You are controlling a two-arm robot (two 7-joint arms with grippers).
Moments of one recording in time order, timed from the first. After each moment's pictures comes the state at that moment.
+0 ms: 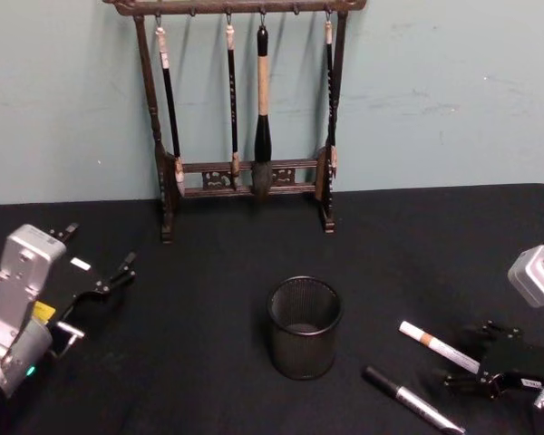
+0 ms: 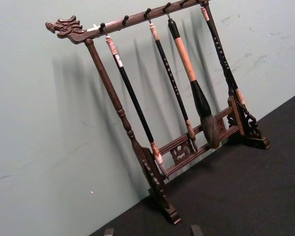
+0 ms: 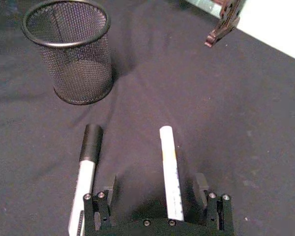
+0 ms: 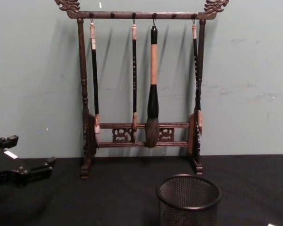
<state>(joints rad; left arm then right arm) -0.20 0.60 0.45 -1.41 -0.25 -0.12 0.03 0.10 0.82 -0.36 -1.62 0.40 0.34 0.53</state>
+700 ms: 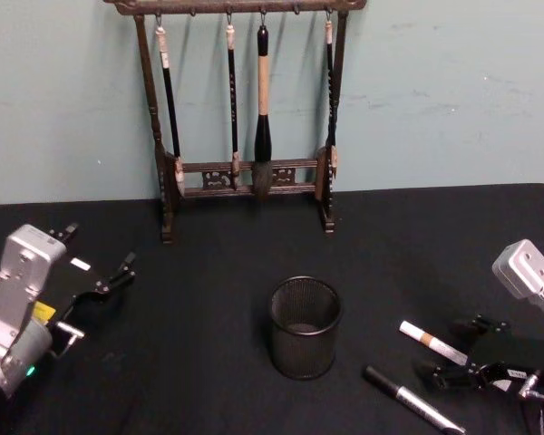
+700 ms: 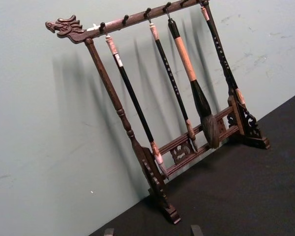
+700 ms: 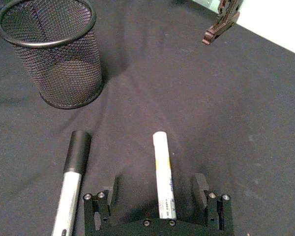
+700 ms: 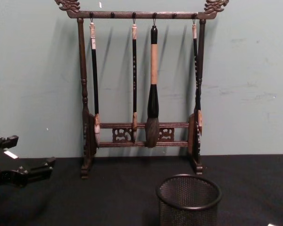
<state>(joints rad) -0.20 0.60 0.45 -1.41 -0.25 -0.12 0.03 0.18 0.76 -0.40 -1.52 0.36 0.34 0.55</state>
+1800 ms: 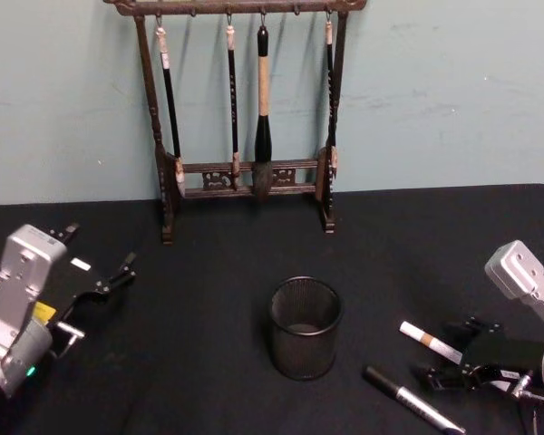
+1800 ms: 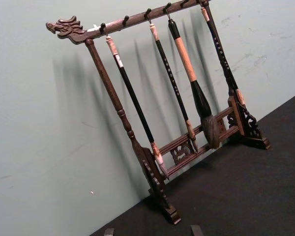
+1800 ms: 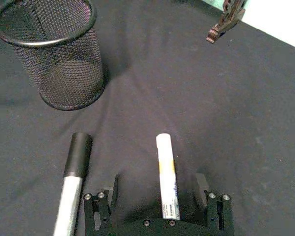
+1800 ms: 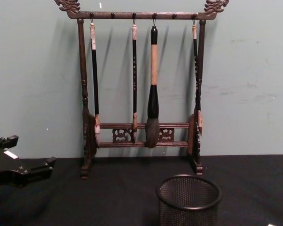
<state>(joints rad) -0.20 0.60 0.45 -1.41 -0.25 -0.12 0.03 0.20 0.74 -0.41 -1.50 0.35 0.35 0.56</state>
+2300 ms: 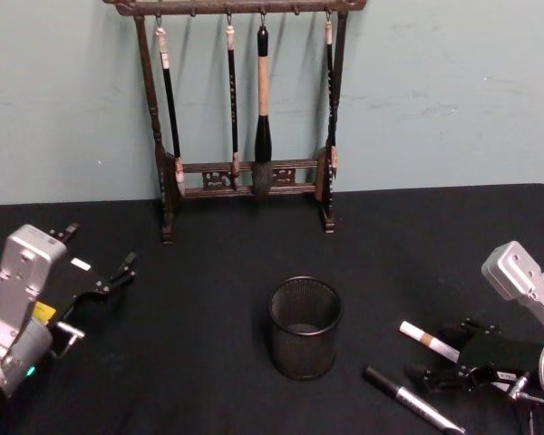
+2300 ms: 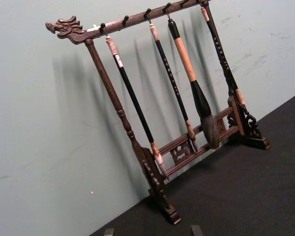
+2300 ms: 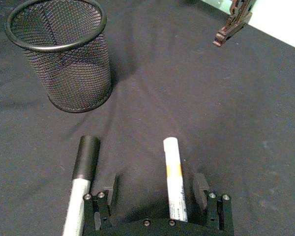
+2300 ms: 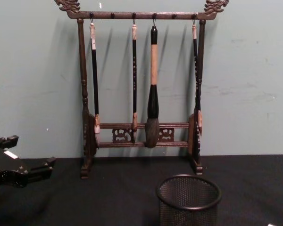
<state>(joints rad) -0.20 0.60 0.45 -1.41 -0.25 -0.12 0.03 0.20 0.74 -0.42 -1.51 0.36 0.35 0.57</state>
